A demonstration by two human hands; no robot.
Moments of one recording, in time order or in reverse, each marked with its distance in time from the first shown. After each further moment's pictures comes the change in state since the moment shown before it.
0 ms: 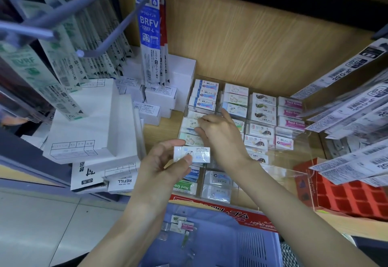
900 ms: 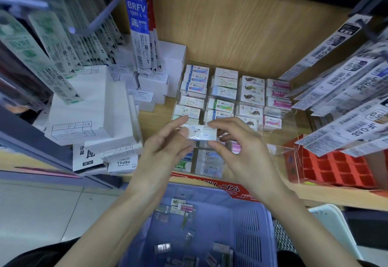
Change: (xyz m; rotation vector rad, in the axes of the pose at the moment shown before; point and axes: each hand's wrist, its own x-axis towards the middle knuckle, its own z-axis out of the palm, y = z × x) left_hand -0.014 0.002 0.009 -0.001 -0.153 0.022; right_hand -0.090 -0.015 -0.066 0.703 0.111 0.164
